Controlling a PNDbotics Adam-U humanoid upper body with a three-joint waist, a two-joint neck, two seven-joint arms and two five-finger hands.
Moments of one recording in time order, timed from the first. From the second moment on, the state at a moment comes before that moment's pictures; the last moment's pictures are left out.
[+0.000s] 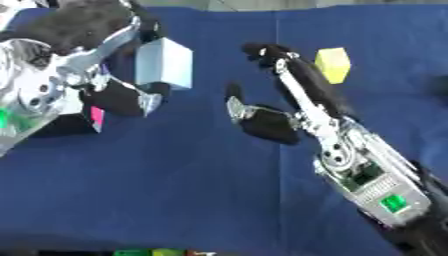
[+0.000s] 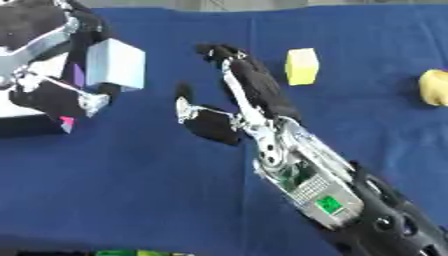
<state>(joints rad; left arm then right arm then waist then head) -0.85 0.93 -0.51 -1.99 -0.61 0.74 -0.42 -0.69 -0.45 0.59 -1.98 0.45 0.66 -0.04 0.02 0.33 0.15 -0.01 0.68</state>
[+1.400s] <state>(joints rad) -0.83 0.87 -0.30 -1.31 -0.48 0.75 -0.26 -0.70 -0.91 0.25 -1.98 0.17 0.39 0.02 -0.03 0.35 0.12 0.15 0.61</state>
